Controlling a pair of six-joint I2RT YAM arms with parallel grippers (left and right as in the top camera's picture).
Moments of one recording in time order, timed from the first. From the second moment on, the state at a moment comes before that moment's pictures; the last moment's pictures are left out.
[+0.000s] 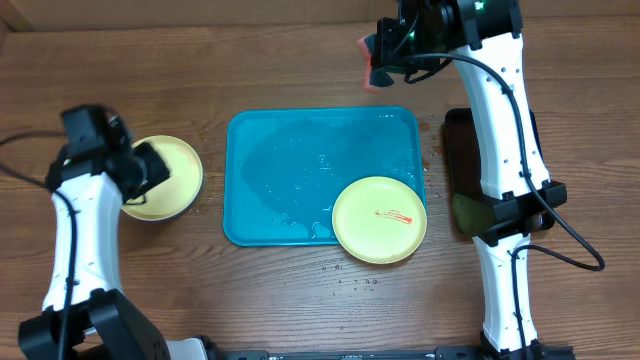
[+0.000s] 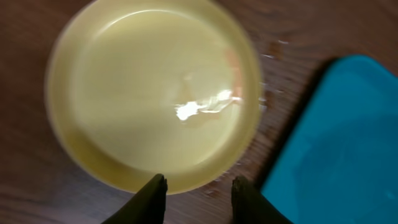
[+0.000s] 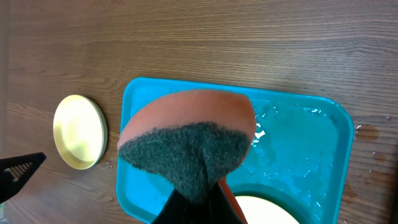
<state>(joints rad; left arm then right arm) 0.32 1.54 1.18 -0.79 0.15 -0.25 0.30 2.41 2.95 -1.64 -0.33 0.30</state>
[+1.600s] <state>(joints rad) -0.45 1.99 1.27 -0.77 0.41 0.13 0.30 2.41 2.95 -1.64 -0.33 0.31</state>
